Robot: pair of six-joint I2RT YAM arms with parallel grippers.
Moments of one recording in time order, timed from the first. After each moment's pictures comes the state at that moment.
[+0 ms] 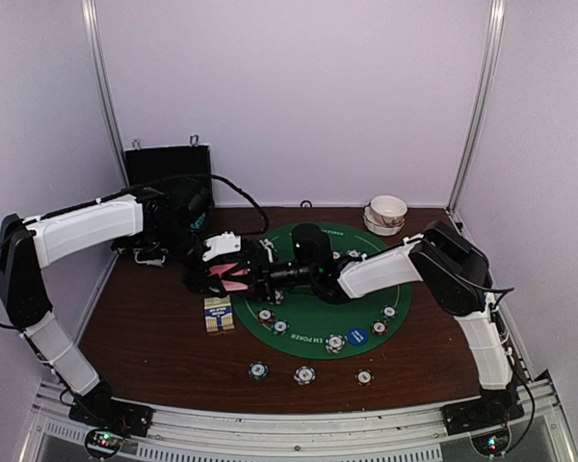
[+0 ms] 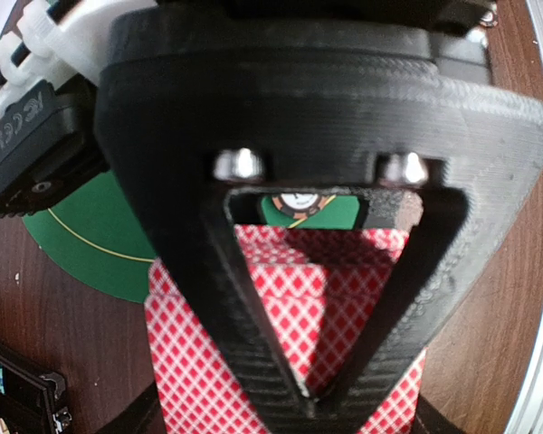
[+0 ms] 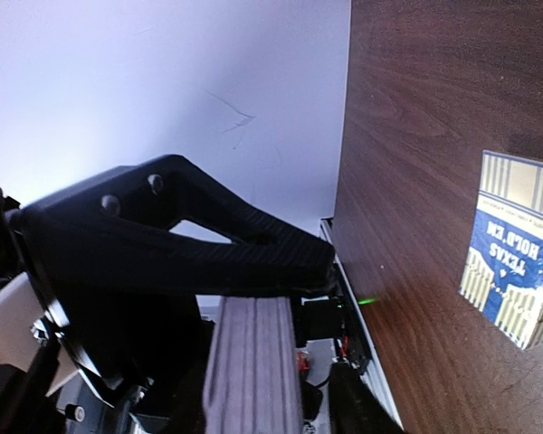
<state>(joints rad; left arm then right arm) -0.59 1.64 1.35 -0.91 0.31 0.82 0.89 2.27 1.46 0.74 -0.80 1.49</state>
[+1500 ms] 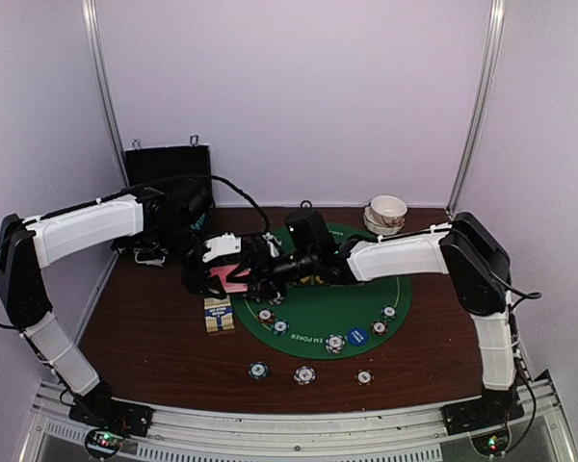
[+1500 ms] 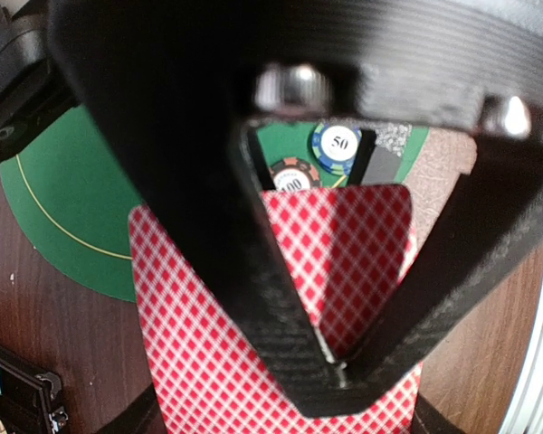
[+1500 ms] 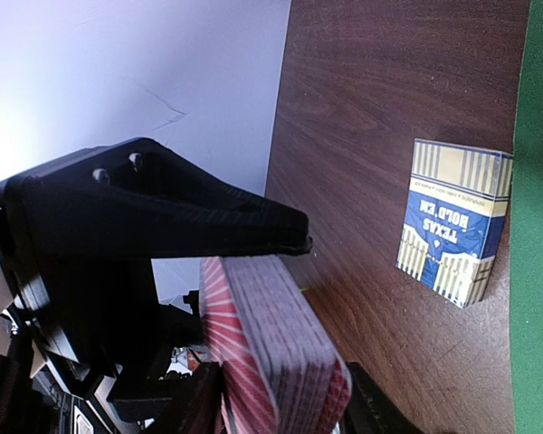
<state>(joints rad) -0.59 1.64 1.35 -0.93 0.31 0.82 0.89 2.13 1.51 0.21 -0.71 1.17</state>
